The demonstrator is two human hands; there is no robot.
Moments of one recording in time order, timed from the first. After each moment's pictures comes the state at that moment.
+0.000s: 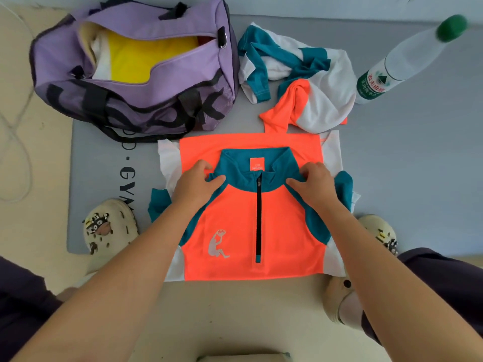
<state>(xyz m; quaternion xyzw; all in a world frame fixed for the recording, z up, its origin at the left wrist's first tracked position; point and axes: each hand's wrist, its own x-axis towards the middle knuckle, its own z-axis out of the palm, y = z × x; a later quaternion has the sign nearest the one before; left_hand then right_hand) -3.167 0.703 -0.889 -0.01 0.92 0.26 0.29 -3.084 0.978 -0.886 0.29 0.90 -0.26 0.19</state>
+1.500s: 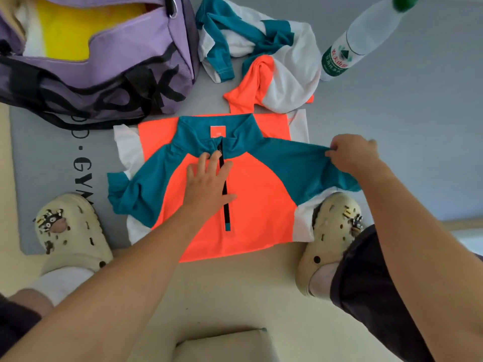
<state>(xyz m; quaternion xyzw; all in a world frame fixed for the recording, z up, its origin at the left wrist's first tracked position) -3.106 0.776 -0.896 0.29 0.93 0.02 0.21 -3.079 1.097 -0.828 0.26 0.90 0.02 0.34</state>
